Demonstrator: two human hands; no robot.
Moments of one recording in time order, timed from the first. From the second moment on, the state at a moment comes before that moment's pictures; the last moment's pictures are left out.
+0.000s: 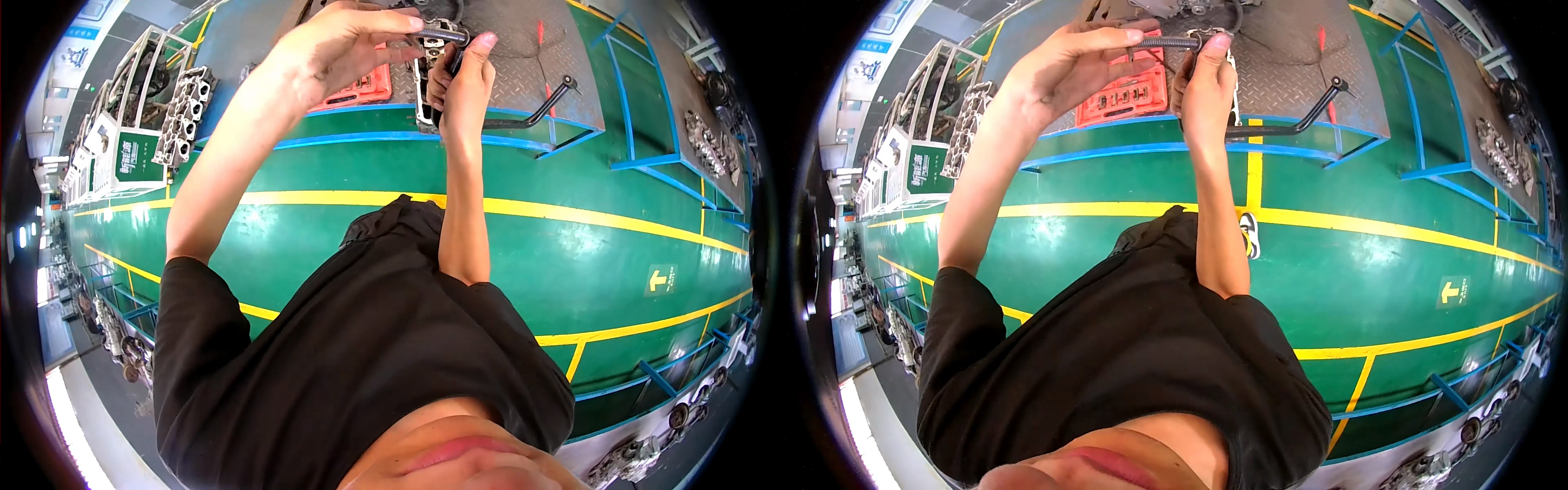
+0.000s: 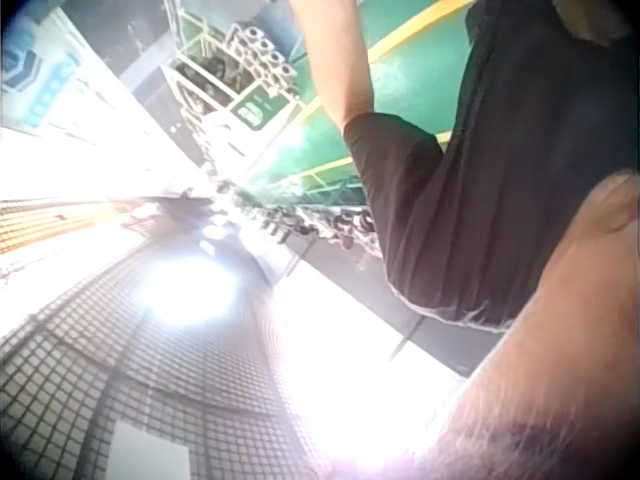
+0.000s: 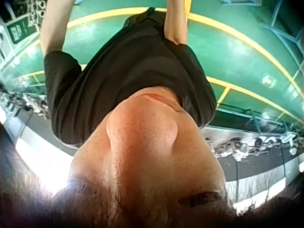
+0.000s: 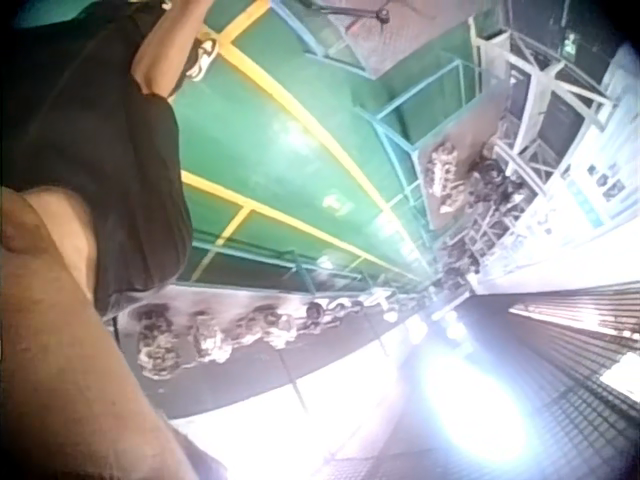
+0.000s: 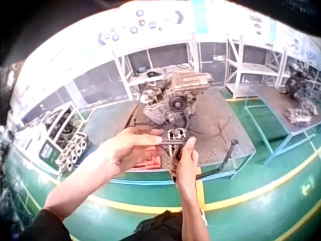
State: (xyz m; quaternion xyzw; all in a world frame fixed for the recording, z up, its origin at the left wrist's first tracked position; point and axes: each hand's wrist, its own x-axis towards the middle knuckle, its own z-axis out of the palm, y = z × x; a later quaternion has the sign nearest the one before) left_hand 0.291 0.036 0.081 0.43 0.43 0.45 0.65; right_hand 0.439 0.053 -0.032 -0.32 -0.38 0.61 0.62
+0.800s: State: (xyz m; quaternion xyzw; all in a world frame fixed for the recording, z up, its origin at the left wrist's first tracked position) left_hand 0.297 0.045 0.100 0.45 0.50 0.41 0.61; right_hand 0.433 0.065 -0.051 -0.34 -0.42 0.58 0.61
